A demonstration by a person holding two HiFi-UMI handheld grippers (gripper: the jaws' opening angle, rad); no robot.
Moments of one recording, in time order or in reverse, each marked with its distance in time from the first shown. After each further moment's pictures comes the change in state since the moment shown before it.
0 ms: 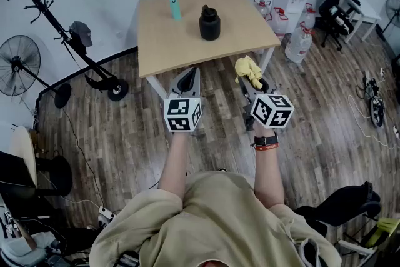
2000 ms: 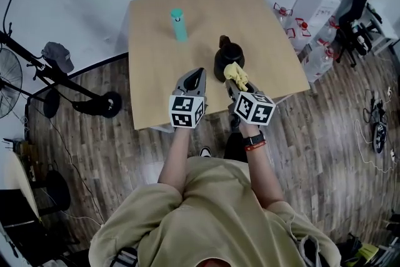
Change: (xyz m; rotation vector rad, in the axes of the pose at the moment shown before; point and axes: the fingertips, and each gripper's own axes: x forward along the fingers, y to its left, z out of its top) left arm 0.470 0.301 -0.100 -0.085 0.103 -0.063; right arm 0.553 -0.178 -0.047 0.144 0.244 -0.115
